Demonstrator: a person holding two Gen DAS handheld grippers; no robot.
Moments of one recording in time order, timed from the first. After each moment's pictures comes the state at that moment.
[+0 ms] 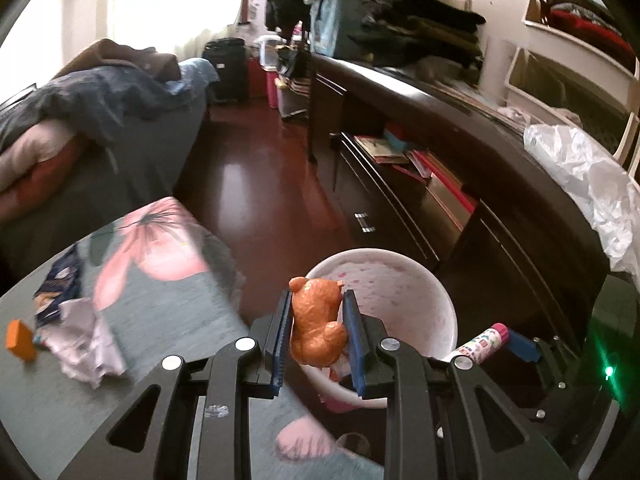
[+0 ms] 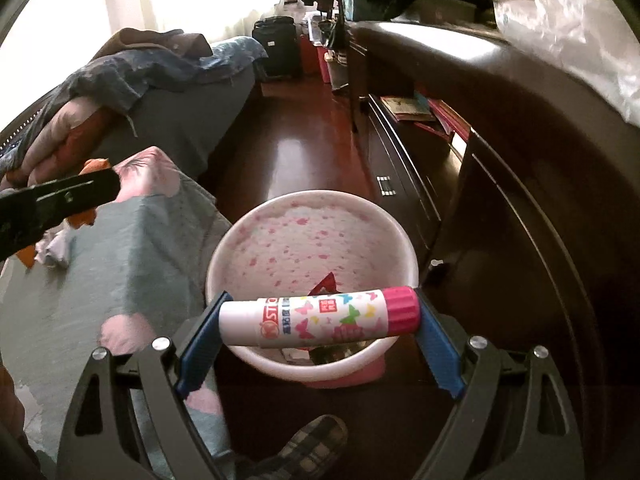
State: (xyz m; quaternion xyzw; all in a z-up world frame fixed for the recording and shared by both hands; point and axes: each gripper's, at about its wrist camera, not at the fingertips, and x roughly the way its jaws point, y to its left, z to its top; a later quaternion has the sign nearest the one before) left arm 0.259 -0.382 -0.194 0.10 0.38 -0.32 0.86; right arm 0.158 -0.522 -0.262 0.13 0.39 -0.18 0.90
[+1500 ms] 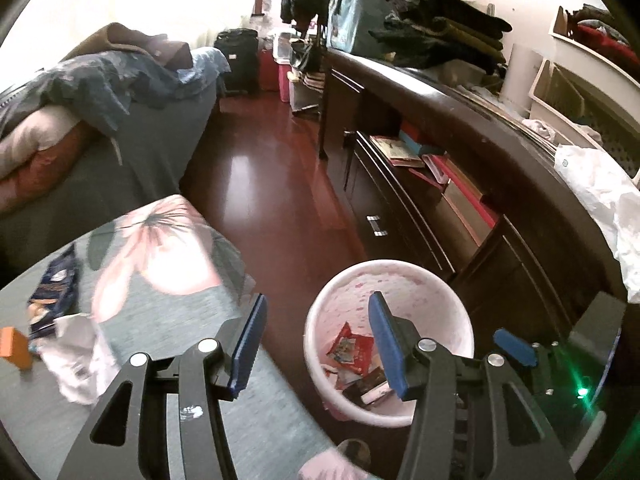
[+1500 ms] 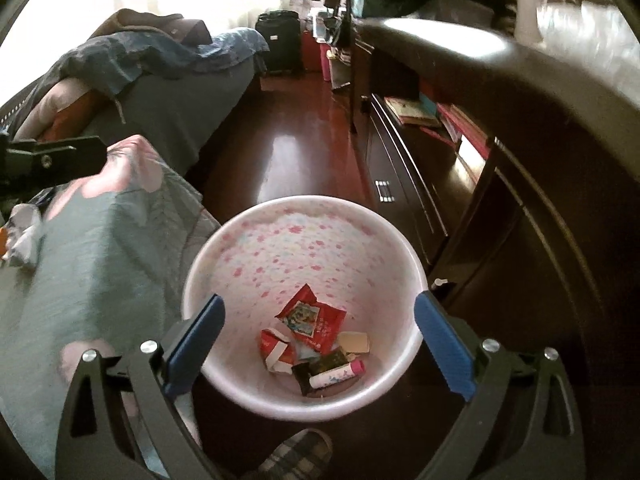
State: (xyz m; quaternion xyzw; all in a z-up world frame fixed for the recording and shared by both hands) left arm 0.288 -0.370 -0.194 0.08 0.39 -0.29 0.87; right arm 0.186 -0.508 -0.265 0.08 0.39 -0.18 0.90
